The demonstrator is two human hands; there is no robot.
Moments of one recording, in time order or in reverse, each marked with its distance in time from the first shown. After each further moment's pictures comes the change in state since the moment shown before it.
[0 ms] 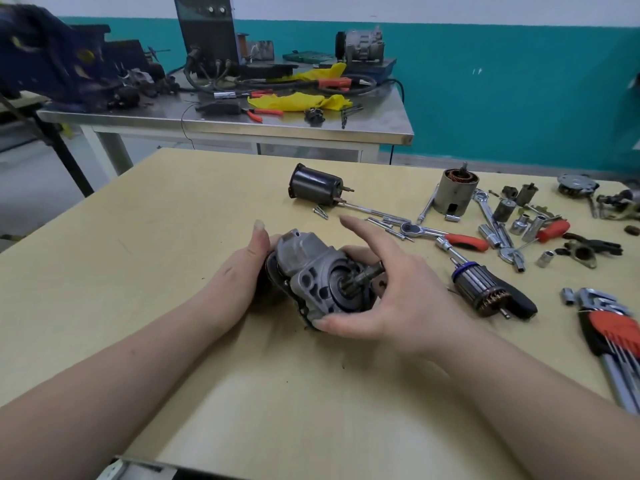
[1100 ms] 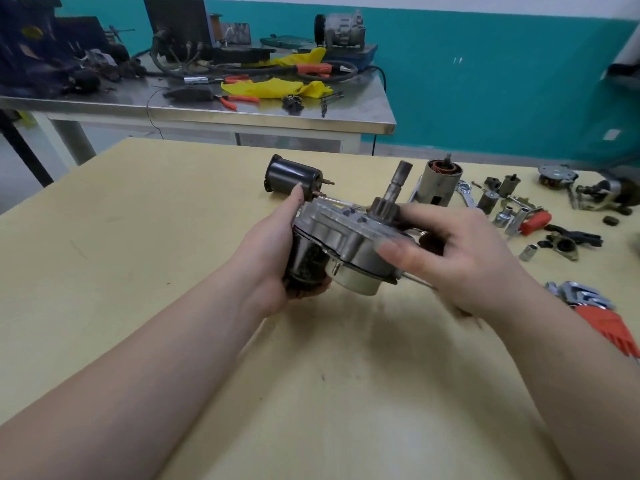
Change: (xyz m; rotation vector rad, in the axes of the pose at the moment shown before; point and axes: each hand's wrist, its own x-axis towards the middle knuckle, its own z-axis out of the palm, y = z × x) left_hand 0.053 0.060 0.063 -0.604 0.164 -0.590; right_hand 0.005 -0.001 -0.071 -0.041 0.147 -0.044
